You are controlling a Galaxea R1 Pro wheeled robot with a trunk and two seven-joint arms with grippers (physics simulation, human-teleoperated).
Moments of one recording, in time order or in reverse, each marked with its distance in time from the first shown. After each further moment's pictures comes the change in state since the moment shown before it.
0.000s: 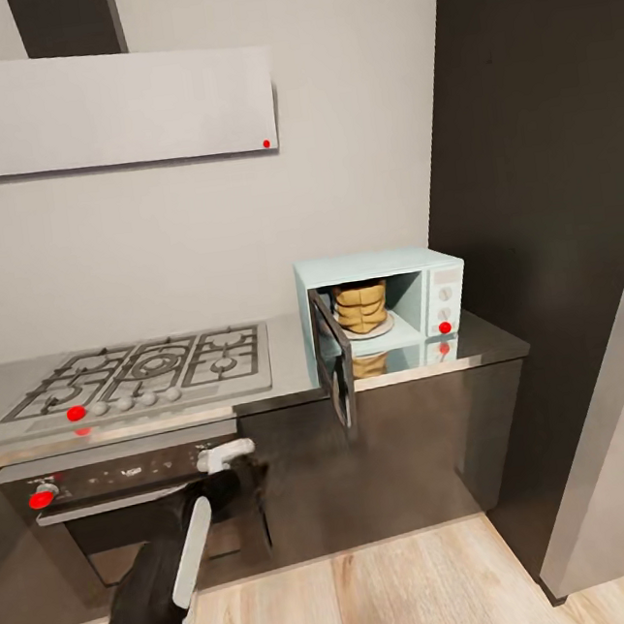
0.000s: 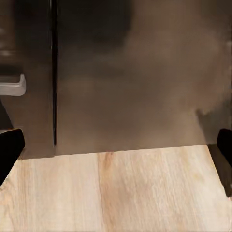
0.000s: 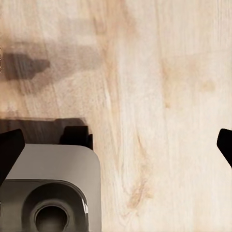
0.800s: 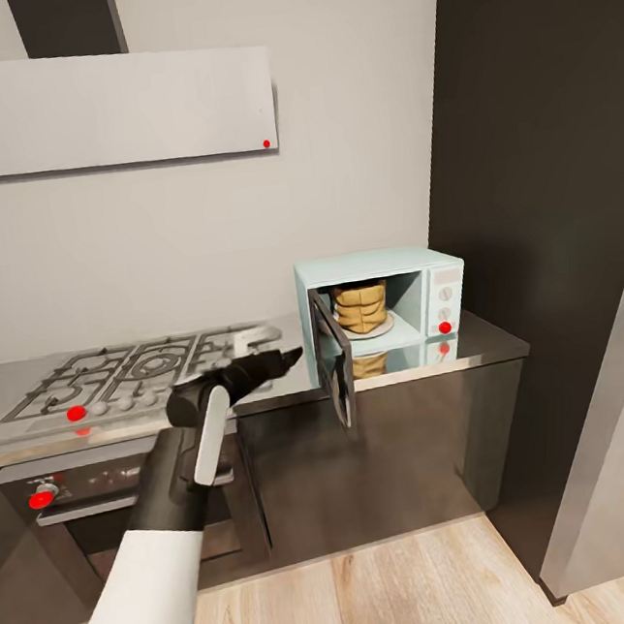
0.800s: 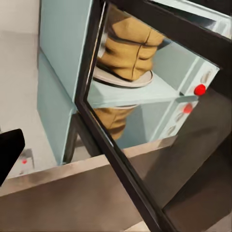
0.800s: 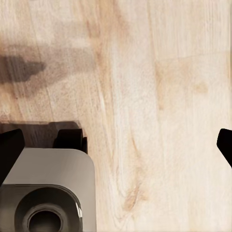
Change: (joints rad) left arm -0.345 -0.080 -0.096 -0.047 0.018 0.024 -0.135; right arm 0.000 -0.001 0.001 -0.002 -0.001 -0.009 -0.023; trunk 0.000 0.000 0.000
